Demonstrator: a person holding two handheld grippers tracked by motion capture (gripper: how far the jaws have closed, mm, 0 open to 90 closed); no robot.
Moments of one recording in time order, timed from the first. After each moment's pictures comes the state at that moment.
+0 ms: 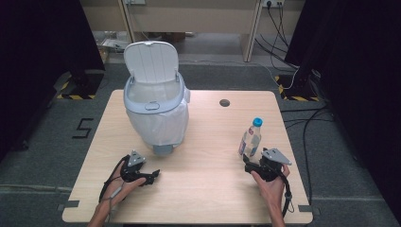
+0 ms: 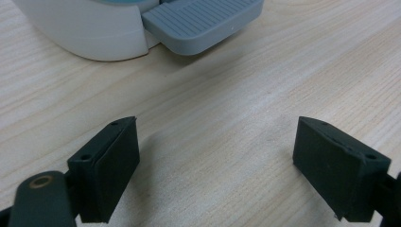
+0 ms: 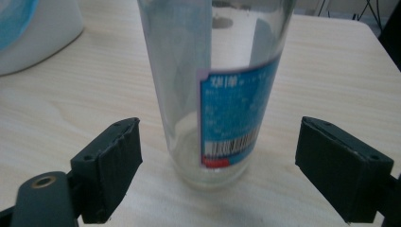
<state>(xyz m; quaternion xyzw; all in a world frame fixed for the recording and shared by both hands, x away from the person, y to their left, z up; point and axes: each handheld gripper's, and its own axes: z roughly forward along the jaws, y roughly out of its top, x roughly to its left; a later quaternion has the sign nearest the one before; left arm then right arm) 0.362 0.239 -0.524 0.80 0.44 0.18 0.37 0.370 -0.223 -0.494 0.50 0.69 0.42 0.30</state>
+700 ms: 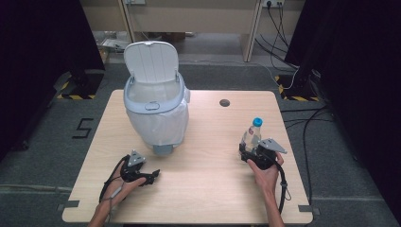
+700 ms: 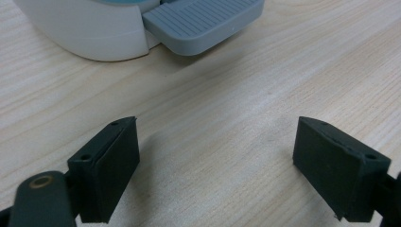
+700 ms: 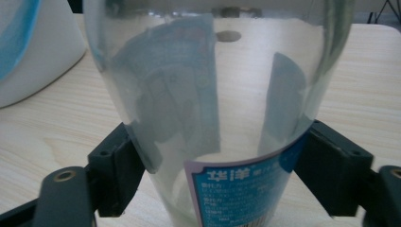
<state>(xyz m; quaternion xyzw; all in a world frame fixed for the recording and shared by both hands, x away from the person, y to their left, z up) 0.362 0.239 -0.524 0.80 0.44 0.18 0.37 0.408 -0.216 -0.497 0.50 0.68 0.45 0.28</state>
